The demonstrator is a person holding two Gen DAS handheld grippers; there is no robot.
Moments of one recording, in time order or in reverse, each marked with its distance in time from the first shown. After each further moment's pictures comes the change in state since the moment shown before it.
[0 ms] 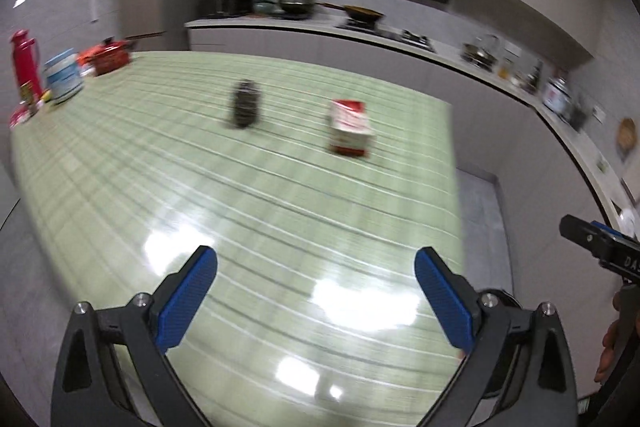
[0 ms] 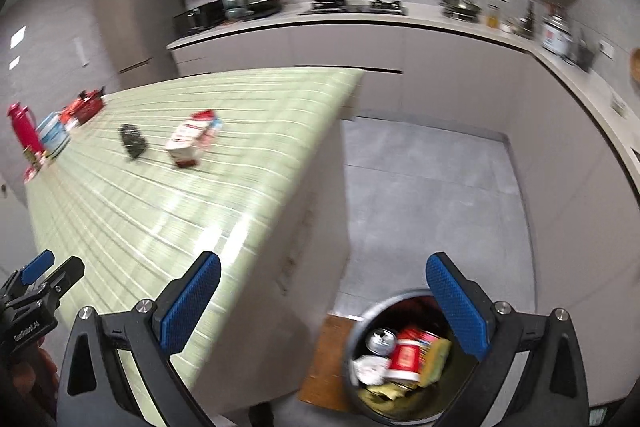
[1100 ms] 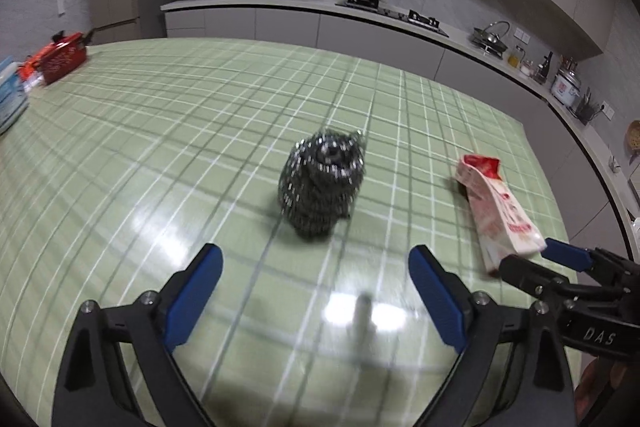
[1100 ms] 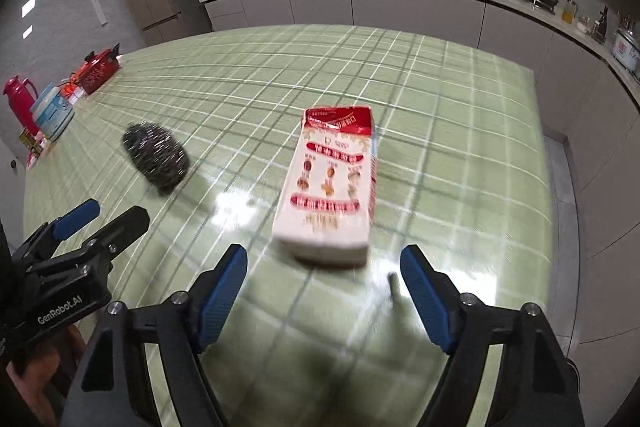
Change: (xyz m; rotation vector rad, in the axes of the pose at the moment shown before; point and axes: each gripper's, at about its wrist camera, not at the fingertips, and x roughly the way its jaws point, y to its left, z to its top) left arm 0.187 0.092 0.124 0.077 0.100 -0.091; right arm 0.215 0.180 0.099 -0.047 0.164 0.066
